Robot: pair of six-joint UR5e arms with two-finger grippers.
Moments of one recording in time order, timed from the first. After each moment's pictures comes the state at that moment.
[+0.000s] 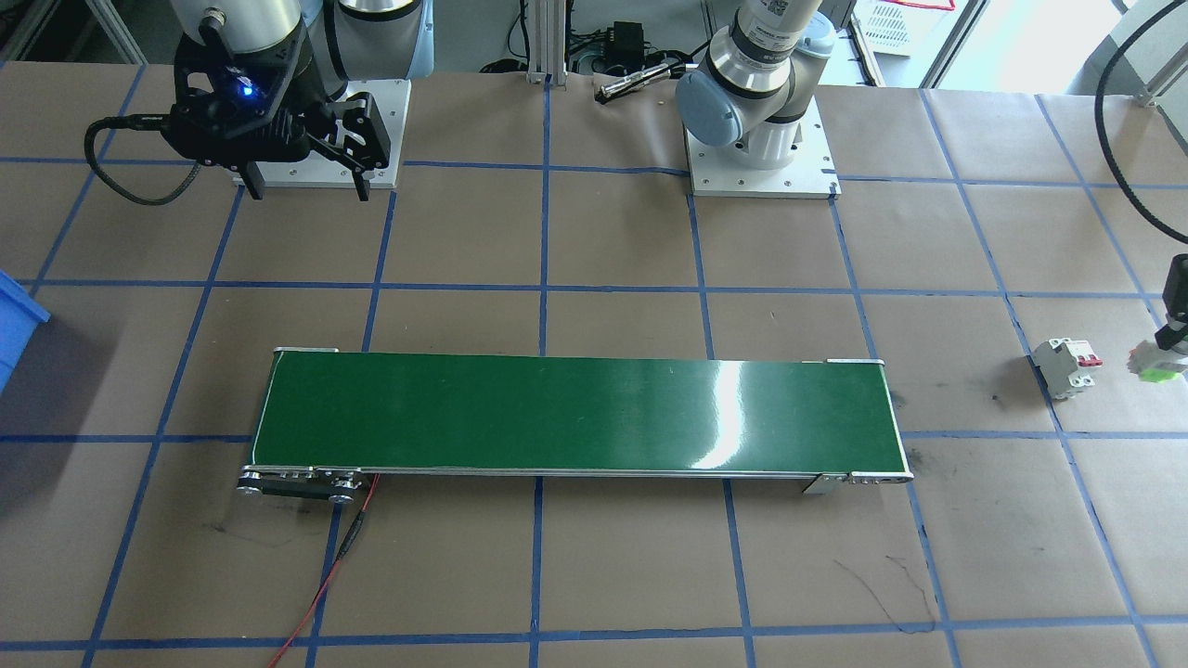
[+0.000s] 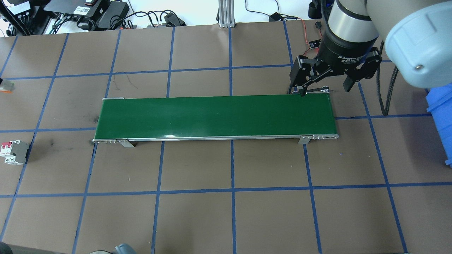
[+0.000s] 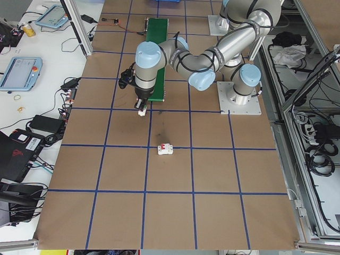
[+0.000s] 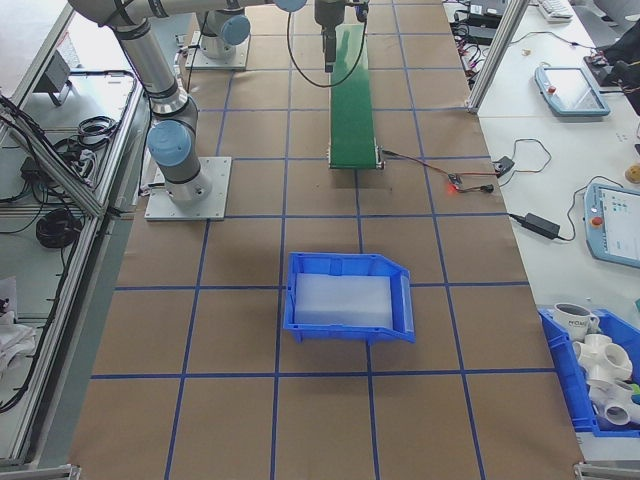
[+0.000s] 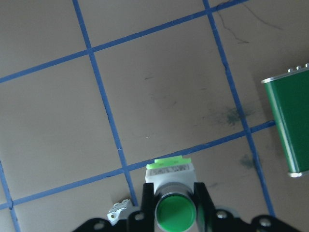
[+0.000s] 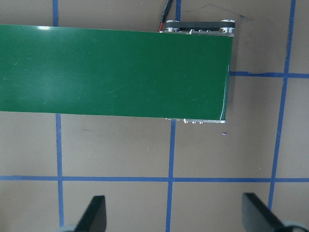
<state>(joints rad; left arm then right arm) -0.88 -1.76 -1.50 -1.33 1.46 0.98 1.67 -1.62 1.57 -1.51 -1.61 0.06</state>
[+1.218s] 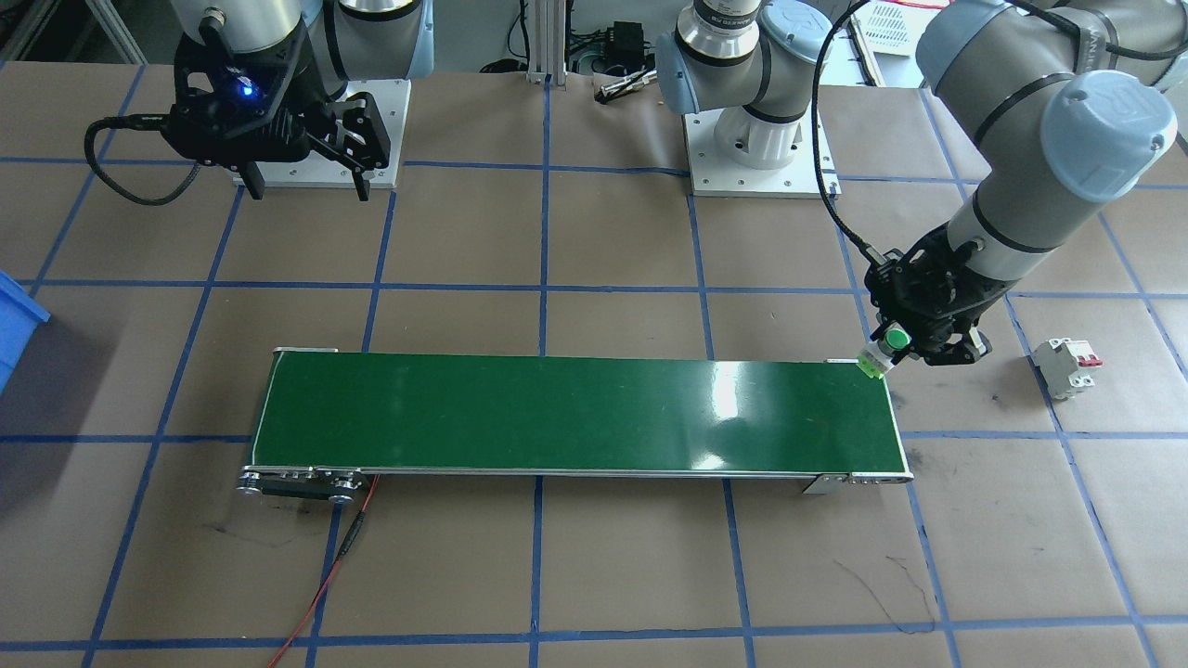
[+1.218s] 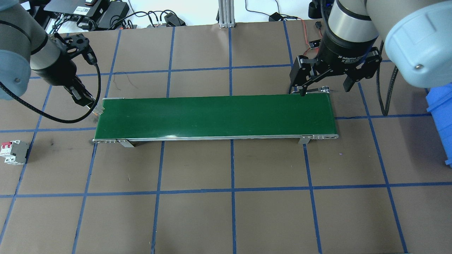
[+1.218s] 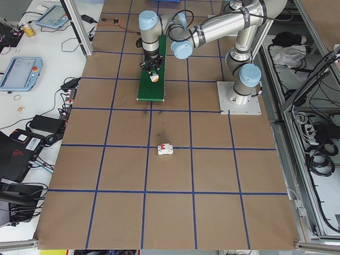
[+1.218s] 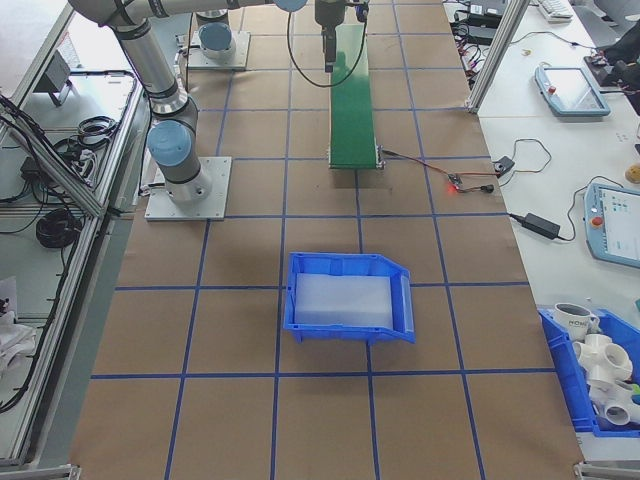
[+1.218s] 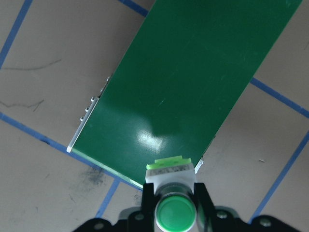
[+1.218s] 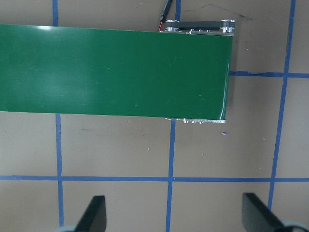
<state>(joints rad) -1.32 -1.67 -1.75 -1.31 1.58 1.31 1.67 -1.62 1.57 -1.51 -1.61 0.06</state>
